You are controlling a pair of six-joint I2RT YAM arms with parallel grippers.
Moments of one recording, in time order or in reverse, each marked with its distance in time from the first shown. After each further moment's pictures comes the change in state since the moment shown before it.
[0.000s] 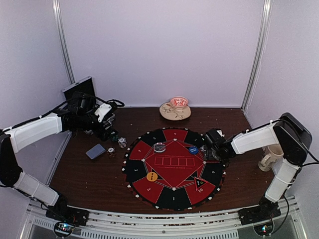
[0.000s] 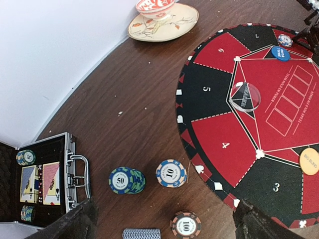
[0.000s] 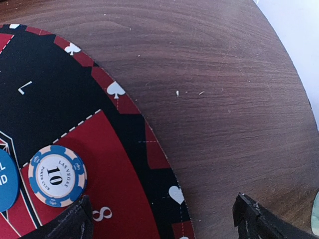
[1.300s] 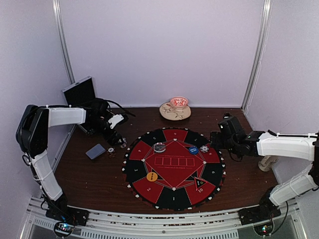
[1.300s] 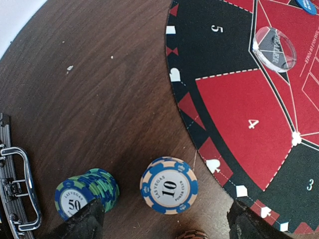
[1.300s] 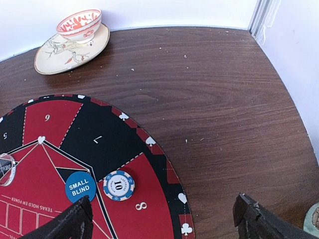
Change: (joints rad) left arm 0.033 0.443 0.205 -0.093 0.043 0.061; right arm 0.000 -0.397 -0.072 0.018 -0.093 -0.065
